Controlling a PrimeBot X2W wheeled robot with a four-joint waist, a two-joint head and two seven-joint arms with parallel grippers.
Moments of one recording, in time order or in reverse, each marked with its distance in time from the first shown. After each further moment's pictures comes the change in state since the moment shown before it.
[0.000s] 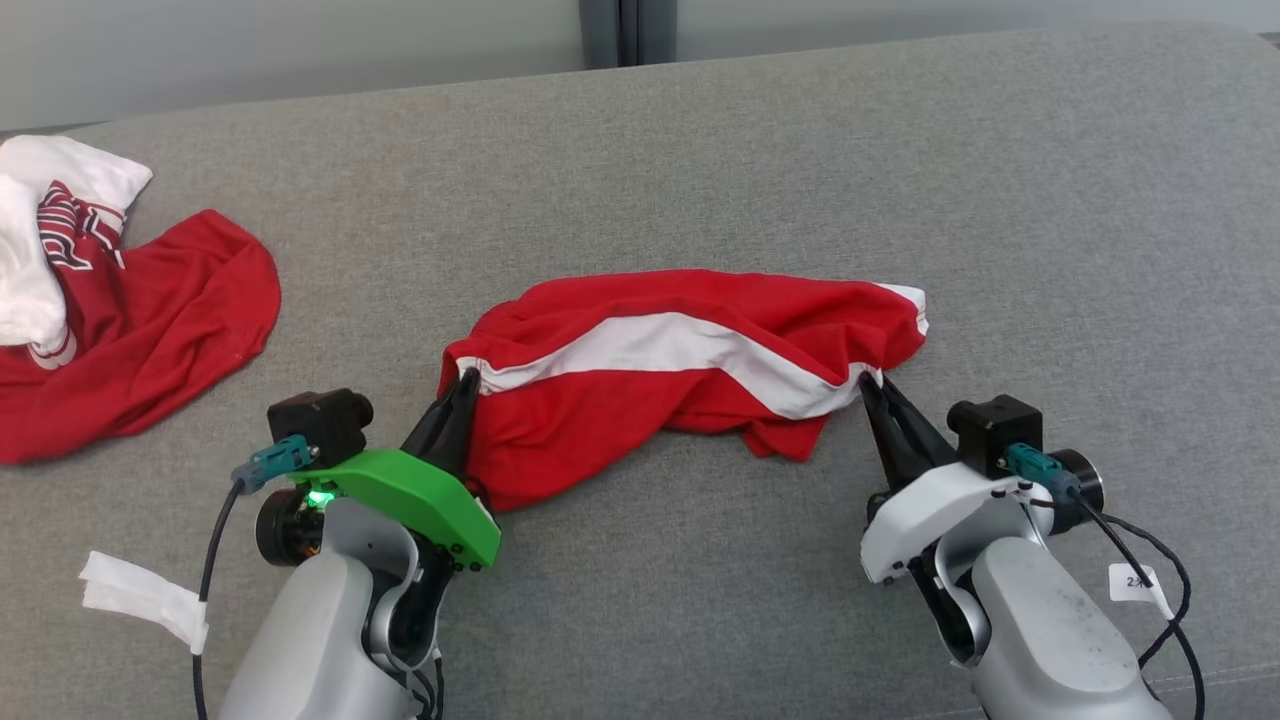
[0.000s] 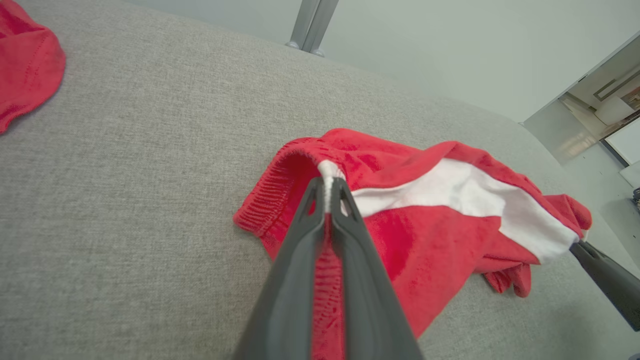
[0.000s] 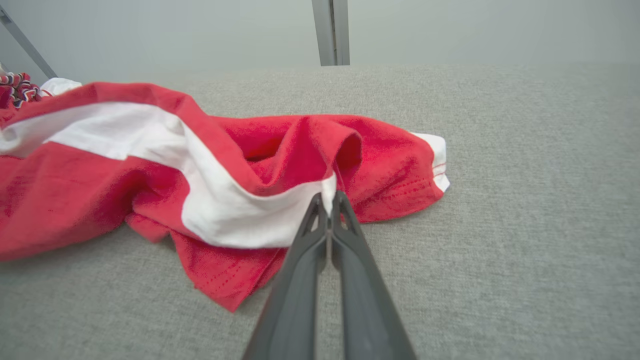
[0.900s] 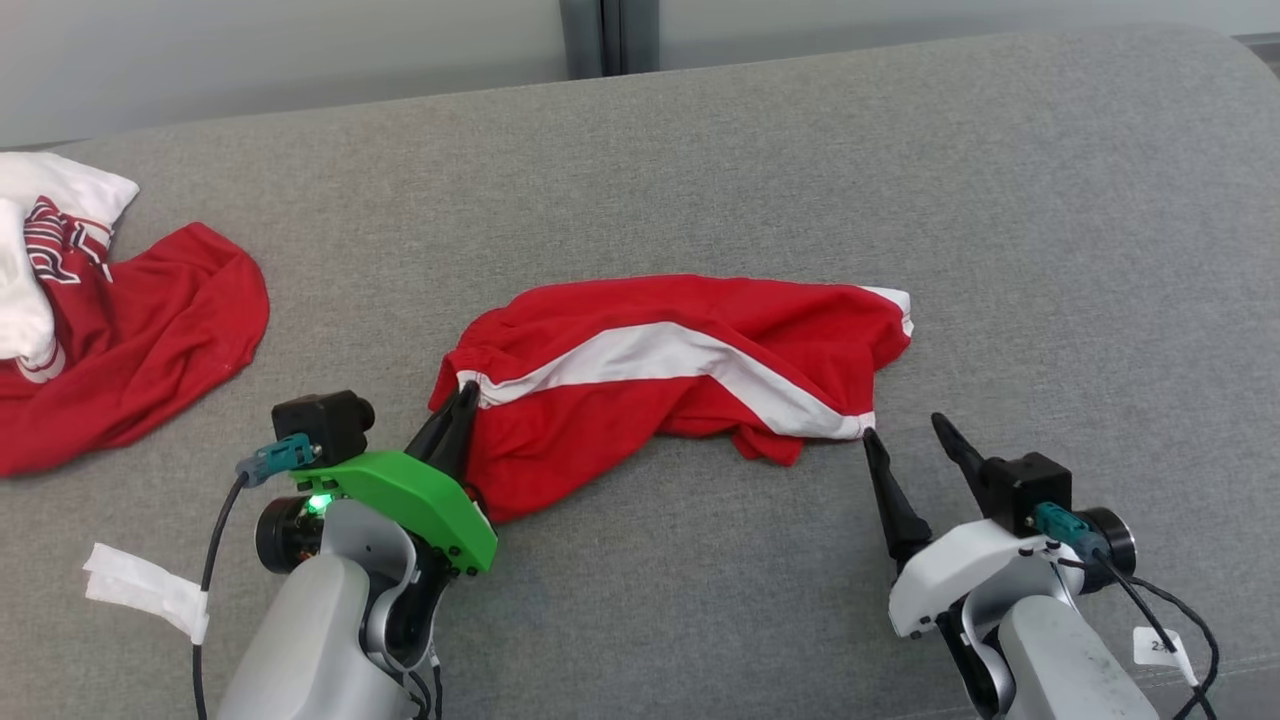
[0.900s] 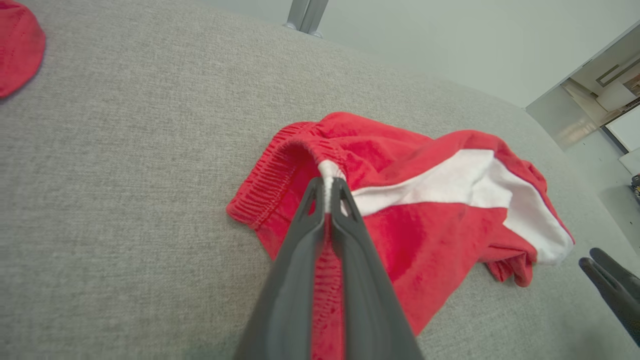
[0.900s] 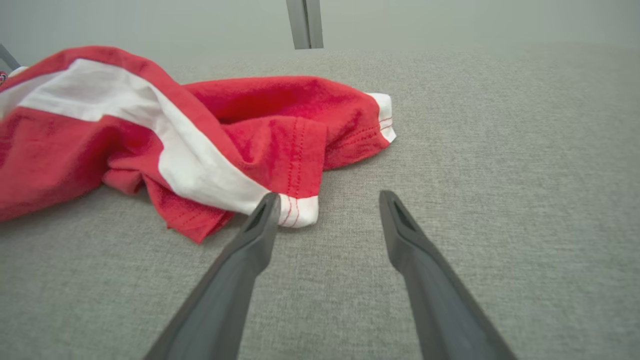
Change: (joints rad) left arm -0.009 -0.004 0.018 0.040 0.005 -0.015 0.035; right arm 0.137 0.000 -0.077 -0.114 -0.054 0.000 0.000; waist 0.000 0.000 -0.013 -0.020
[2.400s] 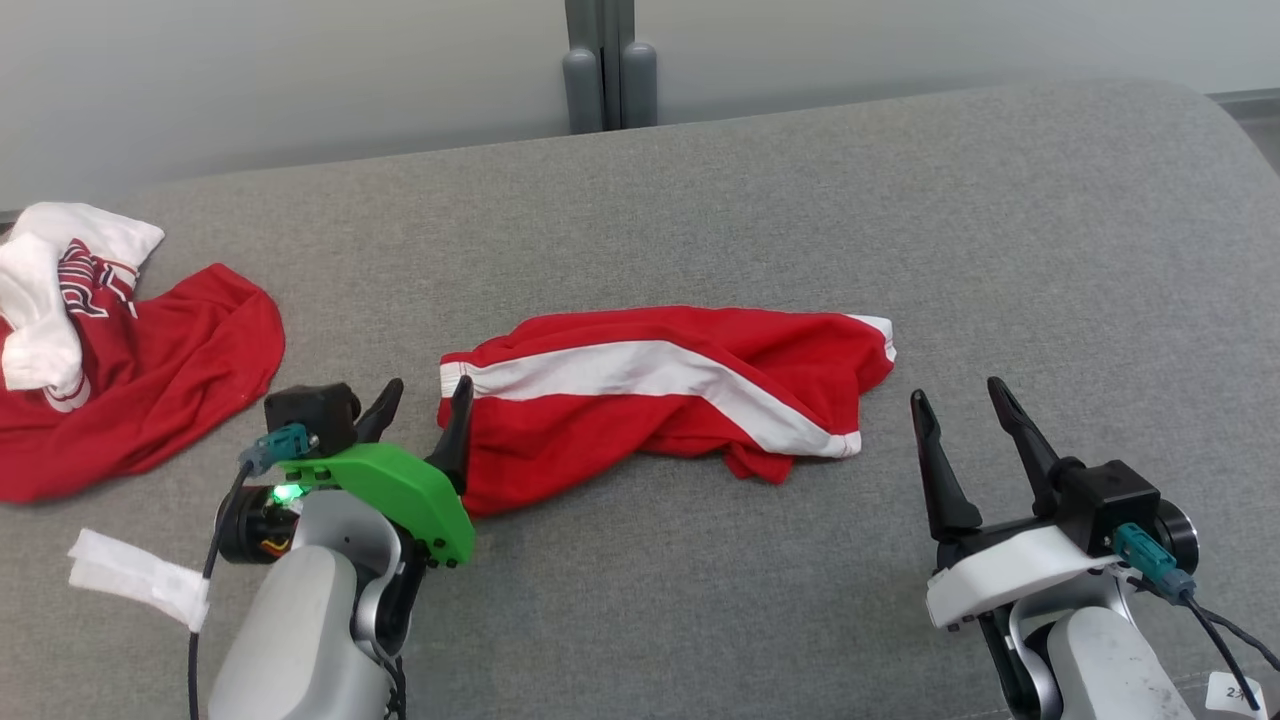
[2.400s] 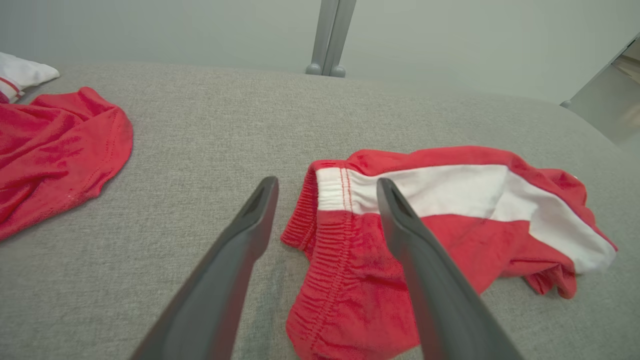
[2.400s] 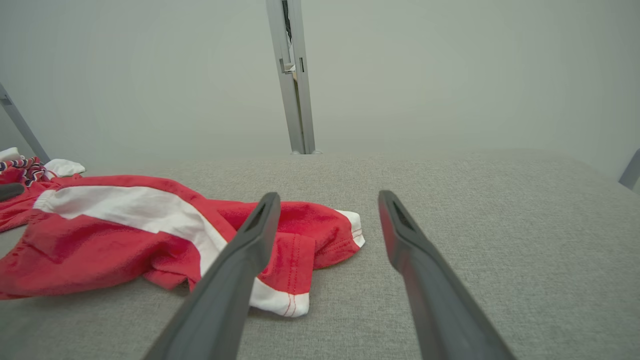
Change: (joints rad) left arm 0.004 -0.018 0.083 0.006 0.220 0.028 0.007; right arm 0.122 0.000 -0.061 -0.299 -0.006 0.000 0.000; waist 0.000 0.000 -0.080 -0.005
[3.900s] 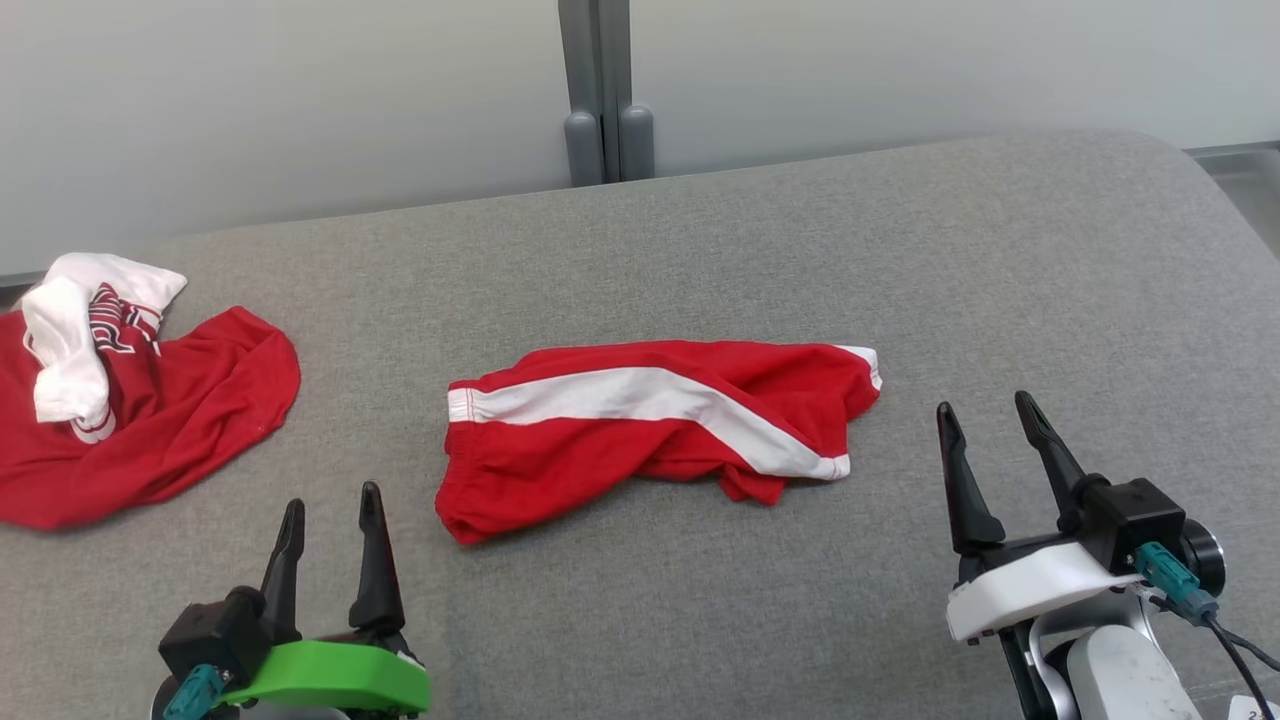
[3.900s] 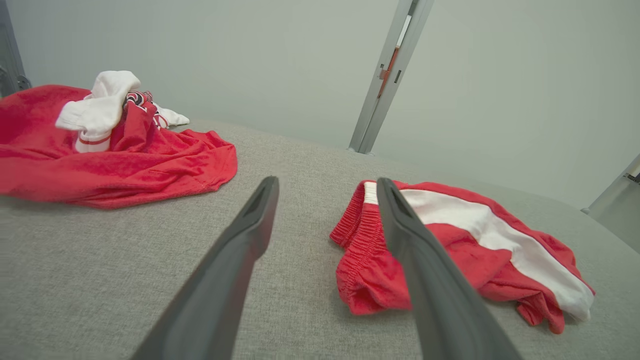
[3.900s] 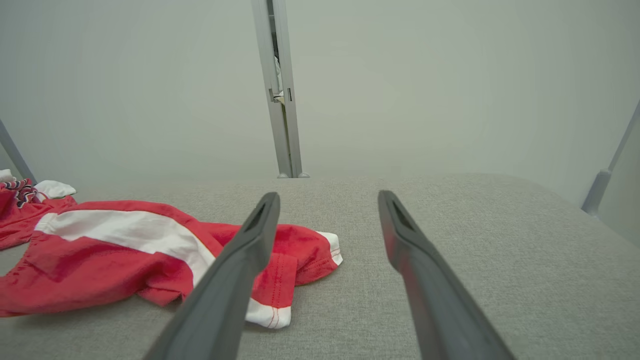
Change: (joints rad) left arm 0.372 -0.021 0.111 -0.295 0.000 0.077 -0.309; right arm 0.040 0.000 -0.039 -0.035 -0.022 0.000 0.000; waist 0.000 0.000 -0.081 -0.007
